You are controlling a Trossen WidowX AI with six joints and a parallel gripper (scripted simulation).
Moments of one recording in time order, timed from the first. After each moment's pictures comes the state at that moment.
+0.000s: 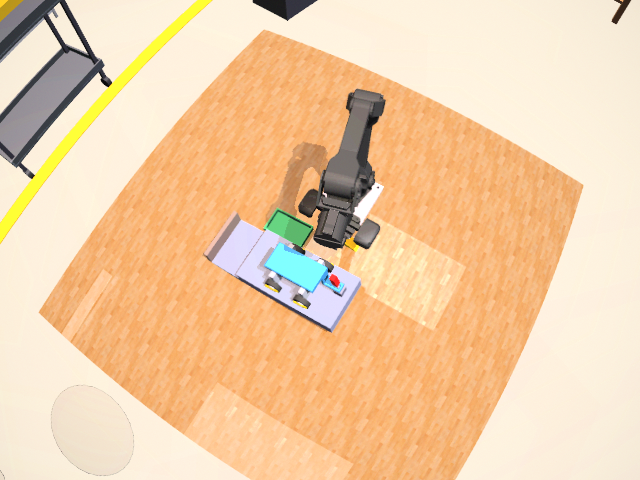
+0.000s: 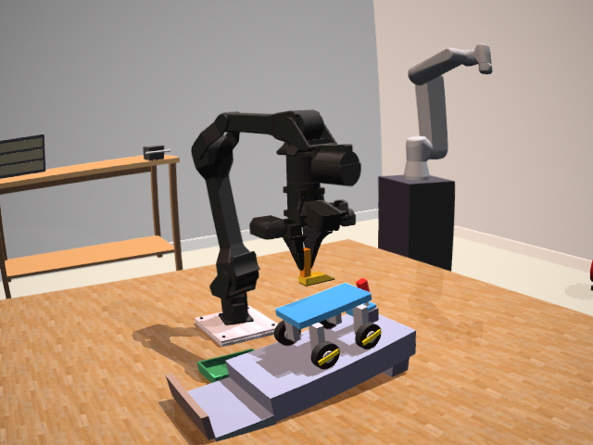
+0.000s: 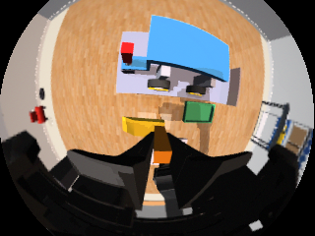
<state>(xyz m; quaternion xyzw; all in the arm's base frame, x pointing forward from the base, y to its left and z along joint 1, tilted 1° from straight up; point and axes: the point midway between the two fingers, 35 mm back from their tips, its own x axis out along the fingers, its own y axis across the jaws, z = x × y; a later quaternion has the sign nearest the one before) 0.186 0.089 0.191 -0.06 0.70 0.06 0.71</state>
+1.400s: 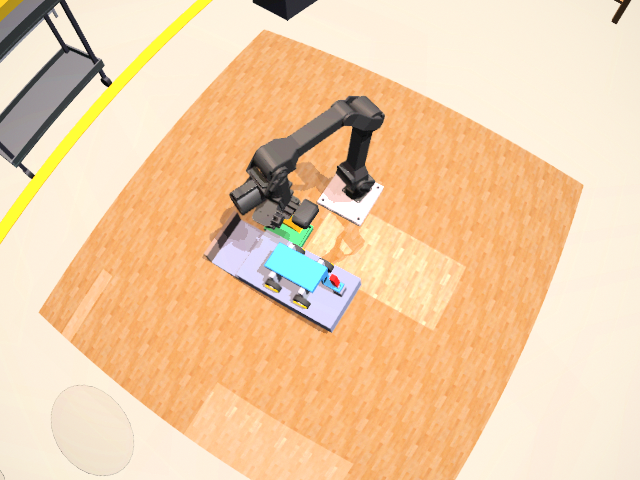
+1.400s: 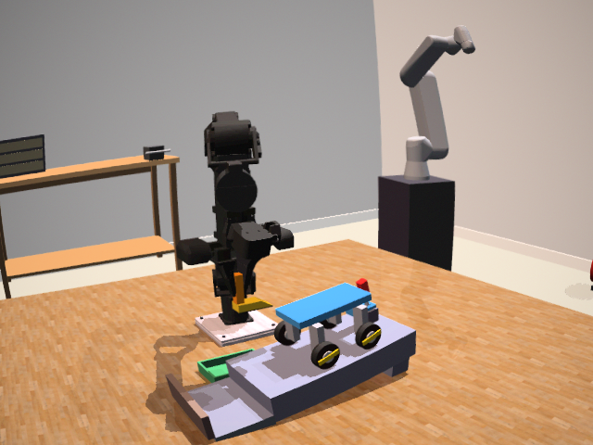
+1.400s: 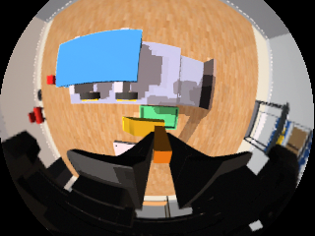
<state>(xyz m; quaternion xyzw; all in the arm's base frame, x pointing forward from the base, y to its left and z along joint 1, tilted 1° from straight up) 0.238 -0.051 0.182 -0.07 0.70 0.06 0.71</state>
